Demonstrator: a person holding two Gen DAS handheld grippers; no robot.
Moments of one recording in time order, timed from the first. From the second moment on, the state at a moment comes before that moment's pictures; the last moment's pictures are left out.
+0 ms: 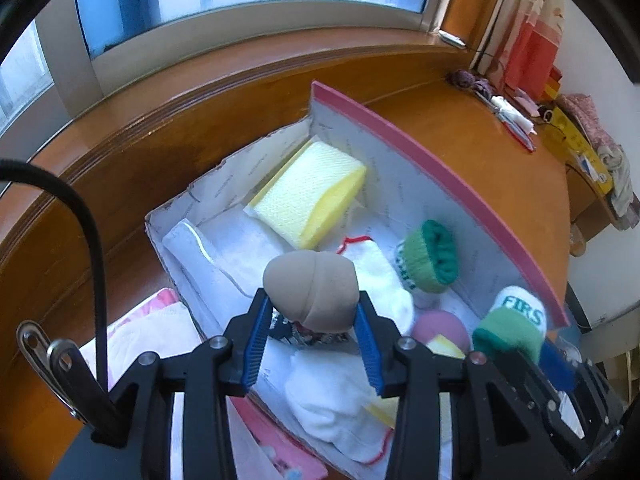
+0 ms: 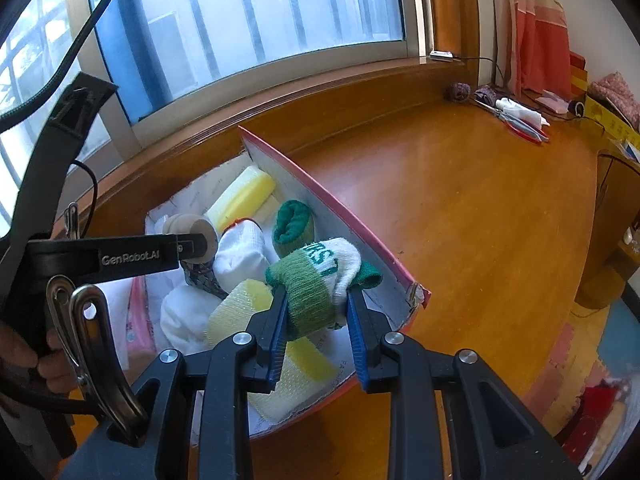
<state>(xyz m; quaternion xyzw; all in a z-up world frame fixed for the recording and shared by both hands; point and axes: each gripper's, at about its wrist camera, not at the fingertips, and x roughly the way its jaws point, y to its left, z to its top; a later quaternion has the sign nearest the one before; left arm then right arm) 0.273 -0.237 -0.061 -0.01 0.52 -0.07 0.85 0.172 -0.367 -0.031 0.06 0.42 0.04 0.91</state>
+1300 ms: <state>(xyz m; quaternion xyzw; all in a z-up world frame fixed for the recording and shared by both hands) 0.237 -0.209 -0.017 -0.03 0.49 -0.06 0.87 0.149 -0.351 -0.006 0.06 0.39 0.05 0.92</state>
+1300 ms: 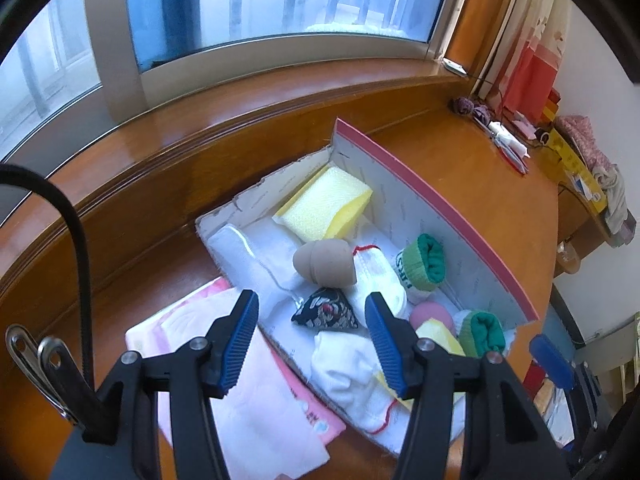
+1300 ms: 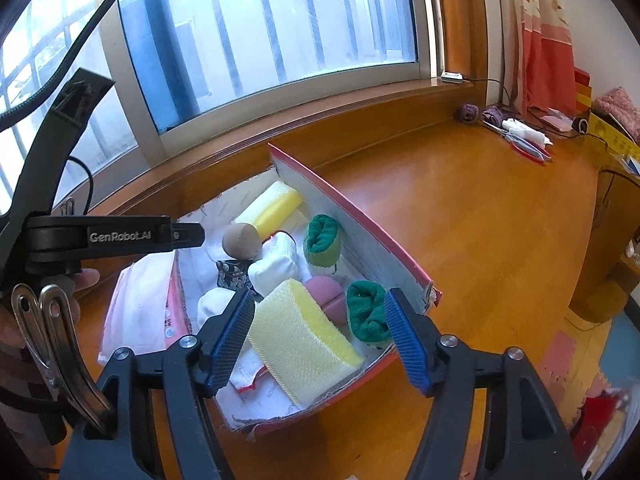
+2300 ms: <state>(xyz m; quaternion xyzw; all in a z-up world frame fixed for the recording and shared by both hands) 0.126 -0.129 0.011 -0.03 0.49 -0.06 0.87 0.088 -0.270 0.021 0.08 0.39 0.07 0.91</state>
